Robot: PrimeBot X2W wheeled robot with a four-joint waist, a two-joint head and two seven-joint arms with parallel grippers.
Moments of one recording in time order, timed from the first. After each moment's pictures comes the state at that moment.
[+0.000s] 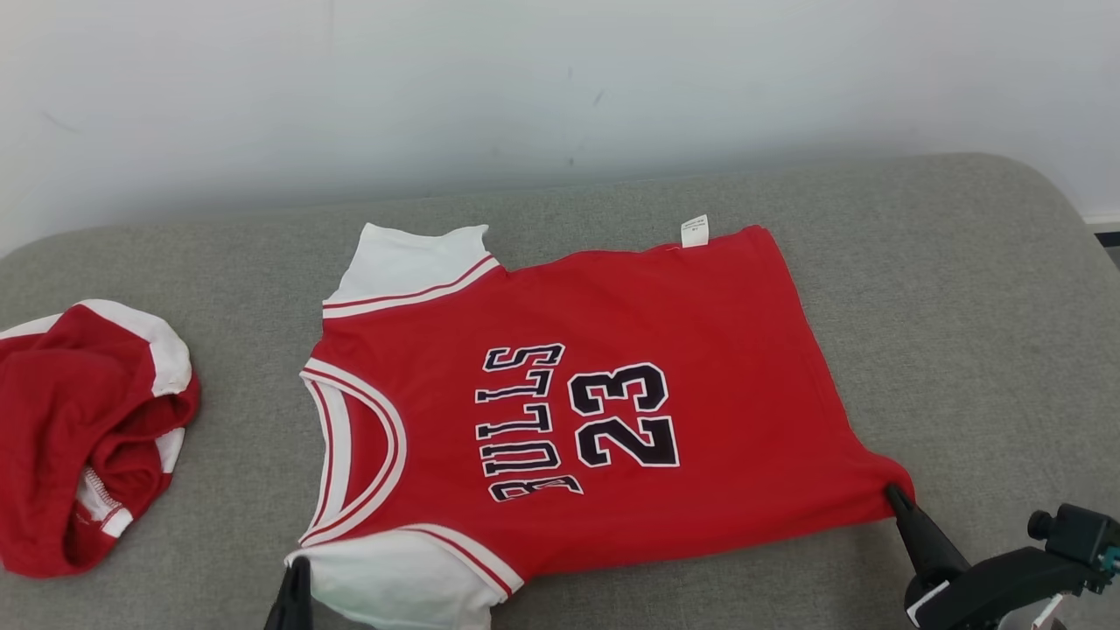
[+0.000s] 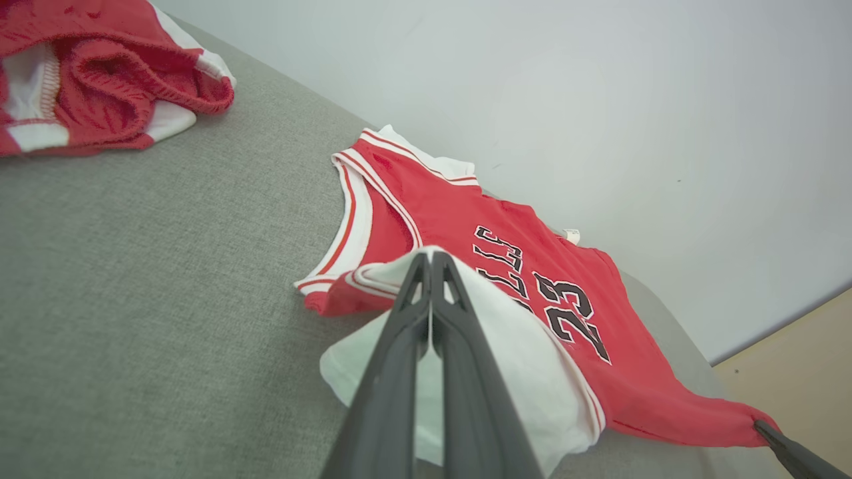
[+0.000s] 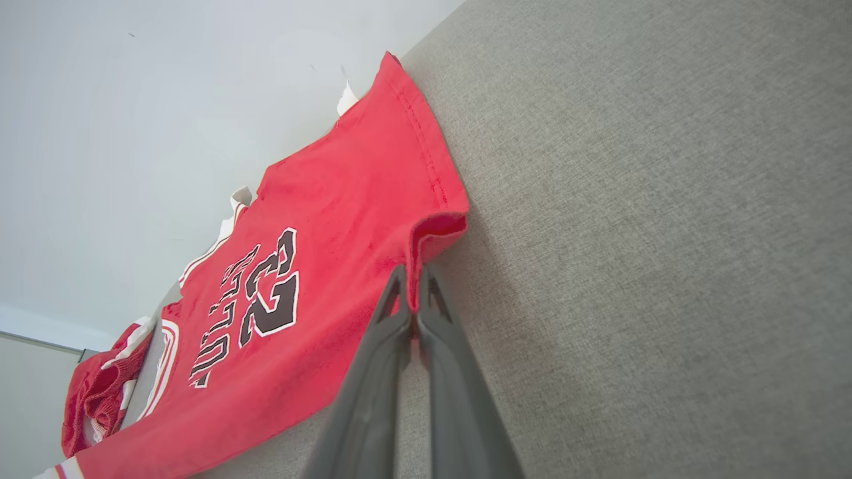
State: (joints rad) left arm 0.10 0.16 -0.20 -0.10 -0.69 0.05 -0.26; right arm -0.13 -0.48 0.49 0.26 1.16 0.13 -0.09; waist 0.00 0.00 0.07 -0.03
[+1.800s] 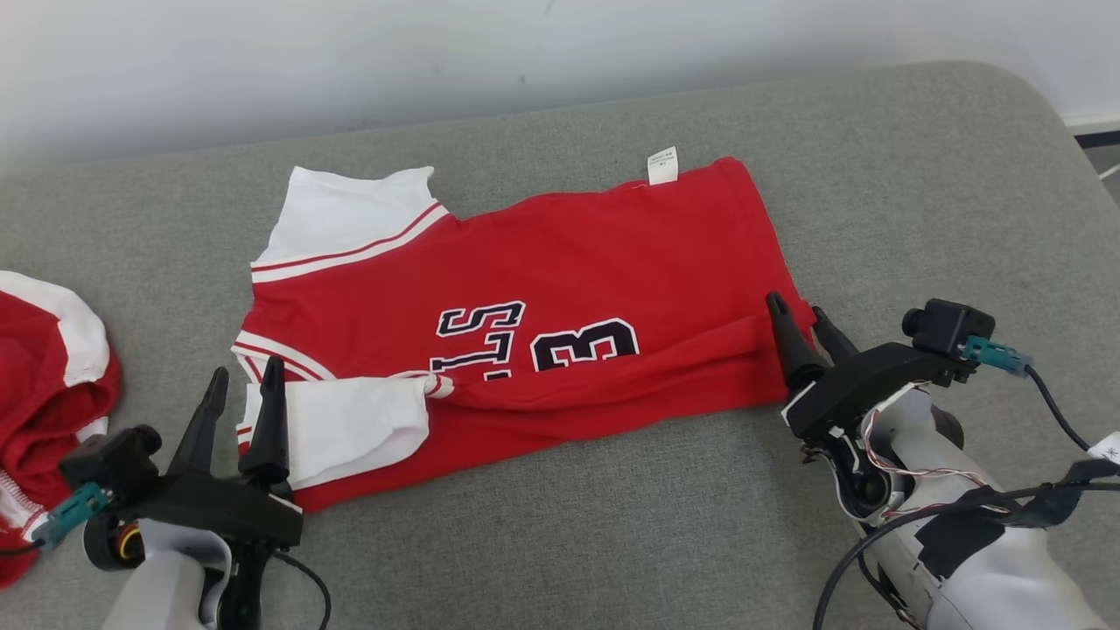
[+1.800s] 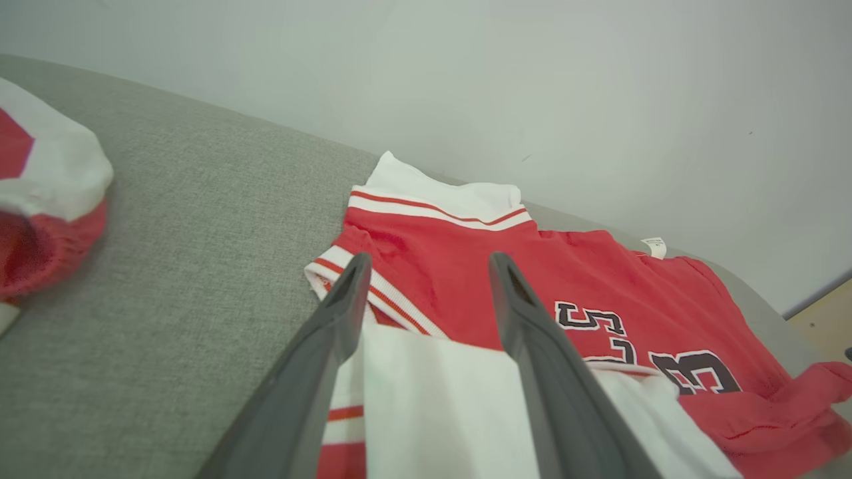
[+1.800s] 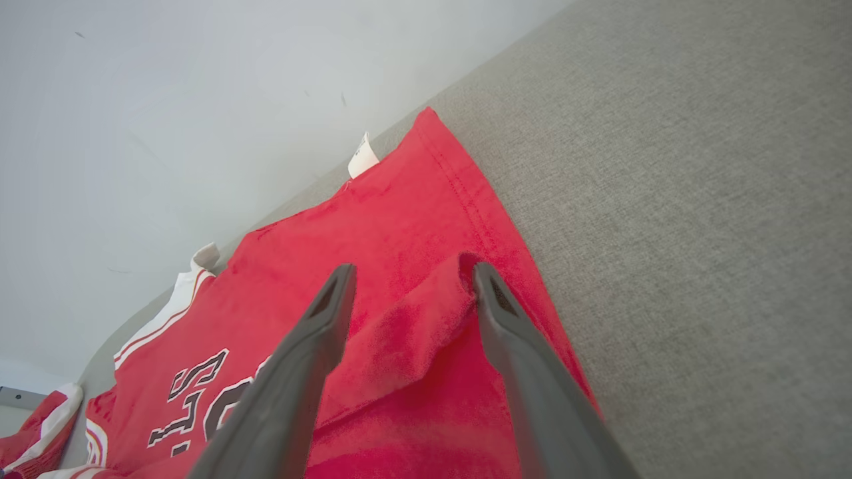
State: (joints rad) left arm -0.52 0.18 -0.13 0.54 -0.56 -0.12 -0.26; right arm -0.75 -0.25 0.68 0.83 1.08 0.13 -0.18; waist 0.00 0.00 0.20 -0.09
